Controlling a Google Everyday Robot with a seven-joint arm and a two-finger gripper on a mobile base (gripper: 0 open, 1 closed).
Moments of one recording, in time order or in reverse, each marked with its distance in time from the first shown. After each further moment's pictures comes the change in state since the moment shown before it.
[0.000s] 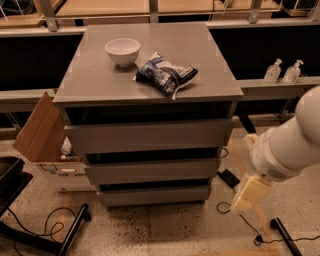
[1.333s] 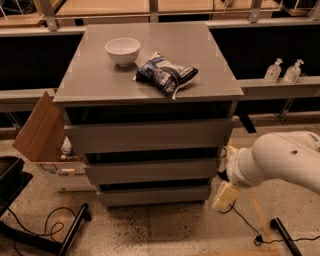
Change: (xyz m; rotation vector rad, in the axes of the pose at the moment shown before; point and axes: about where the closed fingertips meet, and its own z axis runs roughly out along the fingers) arm 0.015 -0.034 0.136 0.093 -0.027 -0.036
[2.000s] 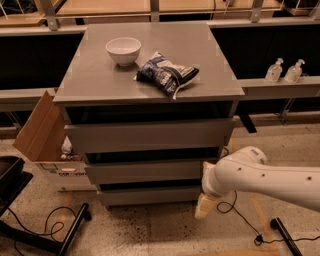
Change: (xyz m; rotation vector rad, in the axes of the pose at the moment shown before) arm 0.006 0.021 0.125 -0.056 0.058 -0.076
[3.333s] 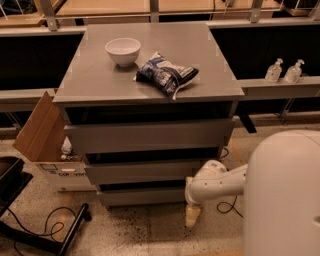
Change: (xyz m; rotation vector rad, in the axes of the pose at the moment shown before) arm 0.002 0.020 0.154 -0.075 0.071 -0.191
